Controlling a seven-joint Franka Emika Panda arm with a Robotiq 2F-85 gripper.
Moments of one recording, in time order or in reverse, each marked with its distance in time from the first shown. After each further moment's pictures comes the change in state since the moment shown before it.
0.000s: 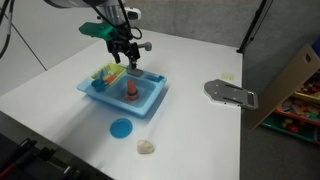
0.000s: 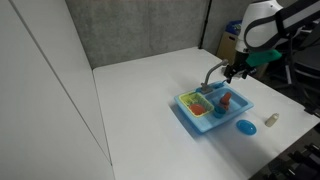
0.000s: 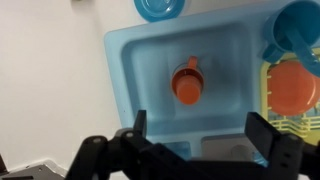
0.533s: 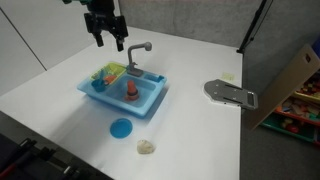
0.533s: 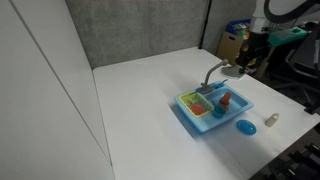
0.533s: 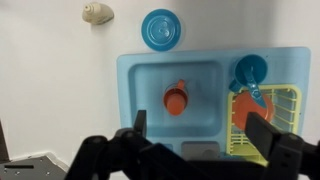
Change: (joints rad) arm -0.017 -0.223 0.039 -0.046 0.000 -0.231 -0.109
